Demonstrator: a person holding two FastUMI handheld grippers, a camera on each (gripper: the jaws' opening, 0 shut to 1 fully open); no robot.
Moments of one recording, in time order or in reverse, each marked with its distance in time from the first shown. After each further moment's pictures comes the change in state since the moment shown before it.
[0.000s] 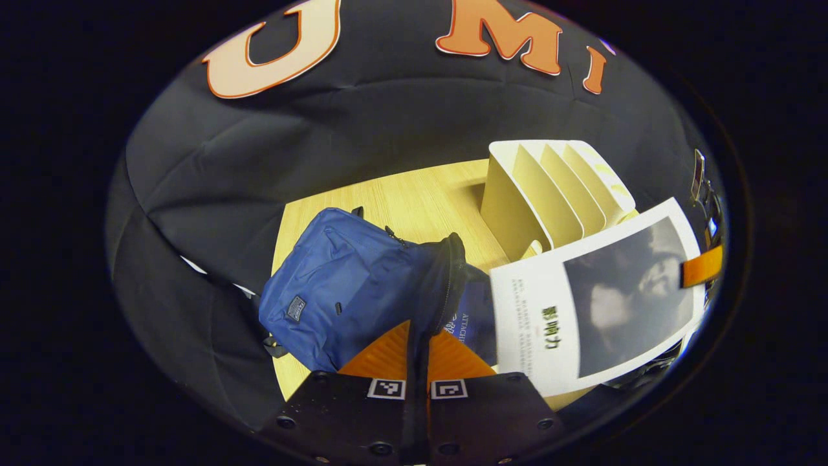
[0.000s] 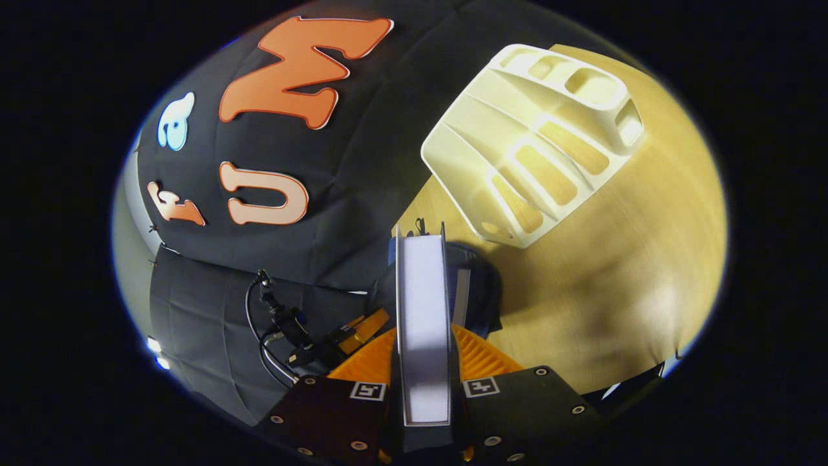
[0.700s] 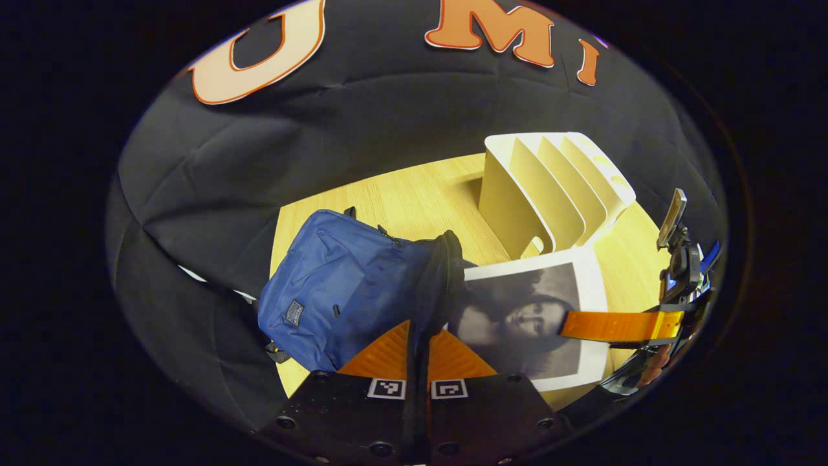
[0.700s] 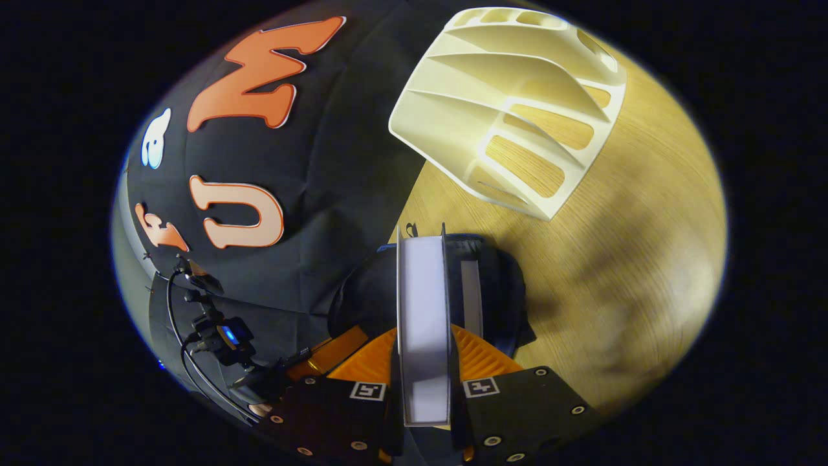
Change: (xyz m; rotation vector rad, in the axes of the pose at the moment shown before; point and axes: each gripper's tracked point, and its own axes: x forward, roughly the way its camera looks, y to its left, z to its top) left arm 0.008 -0.006 0.003 0.031 0.025 -0.014; right arm 0.117 -0.017 -0.026 0.156 -0.128 0.030
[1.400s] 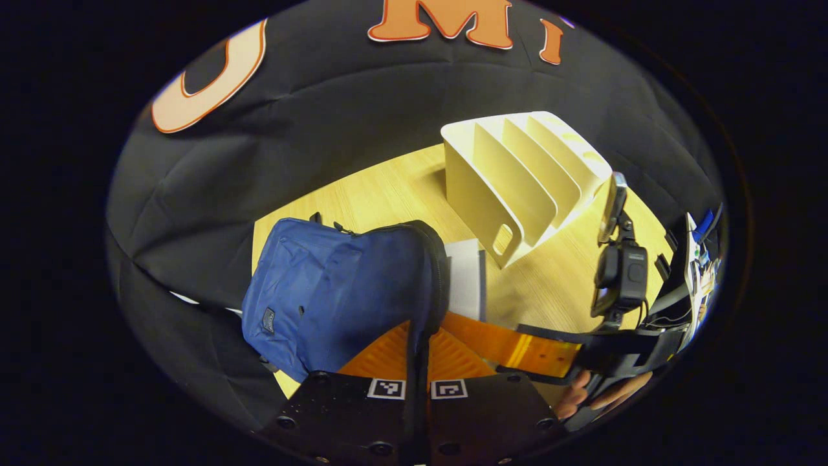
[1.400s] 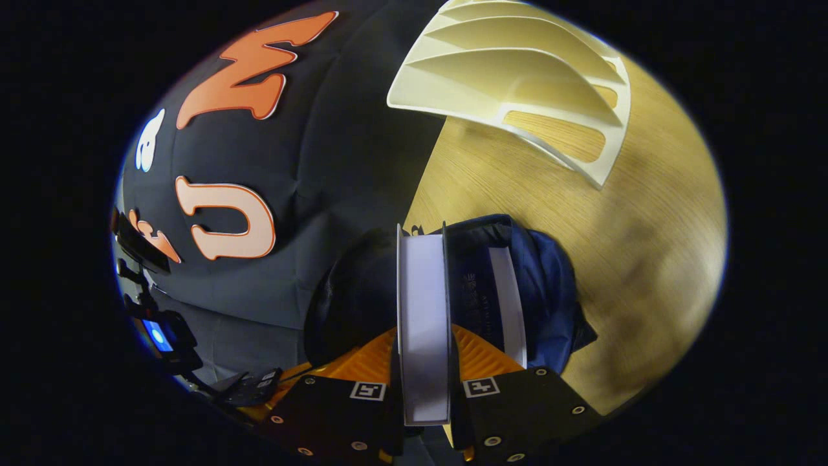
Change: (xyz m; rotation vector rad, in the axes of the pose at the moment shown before) left arm 0.001 -0.037 0.004 0.125 0.035 -0.068; right arm 0.085 0.021 -0.027 0.044 -0.045 0.025
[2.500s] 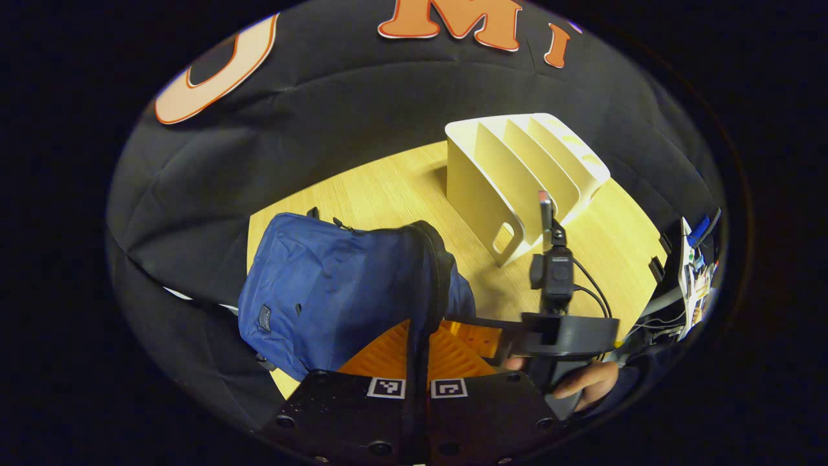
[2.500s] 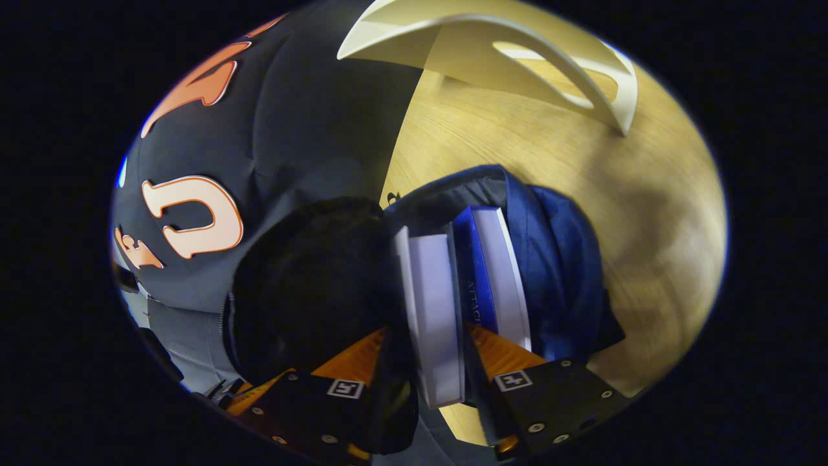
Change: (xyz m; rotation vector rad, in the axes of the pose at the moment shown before) left arm 0.001 0.019 0.001 -0.030 -0.005 -0.023; right arm 0.034 -0.020 -0.018 0.057 0.151 -0.061
